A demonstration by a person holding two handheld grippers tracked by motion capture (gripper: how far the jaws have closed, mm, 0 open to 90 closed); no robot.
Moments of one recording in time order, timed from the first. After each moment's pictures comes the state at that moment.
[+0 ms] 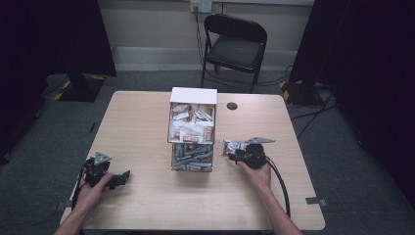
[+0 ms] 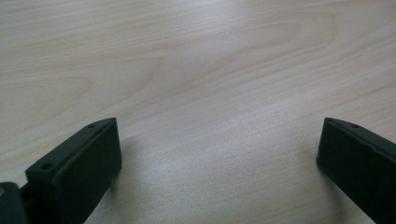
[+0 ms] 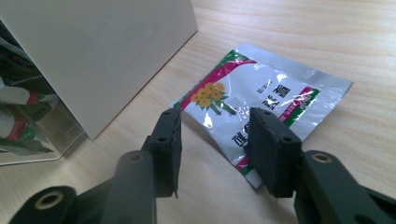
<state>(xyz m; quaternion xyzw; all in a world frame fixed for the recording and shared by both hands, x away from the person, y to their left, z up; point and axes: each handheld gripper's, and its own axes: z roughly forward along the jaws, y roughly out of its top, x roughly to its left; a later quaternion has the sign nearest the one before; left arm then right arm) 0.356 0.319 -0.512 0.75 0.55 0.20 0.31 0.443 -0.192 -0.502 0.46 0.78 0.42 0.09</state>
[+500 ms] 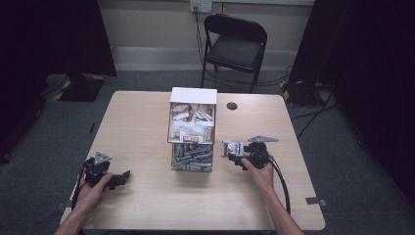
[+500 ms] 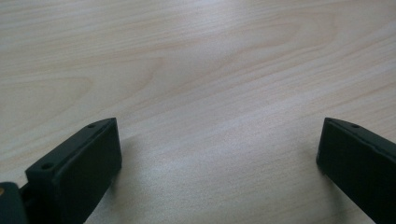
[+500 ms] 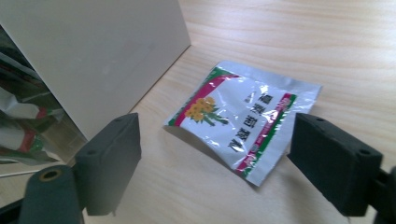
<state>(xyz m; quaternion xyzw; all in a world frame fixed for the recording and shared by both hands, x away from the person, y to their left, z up) 0.356 0.319 -0.512 0.75 0.55 0.20 0.31 0.440 -0.197 -0.490 0.47 0.77 0.42 0.11</state>
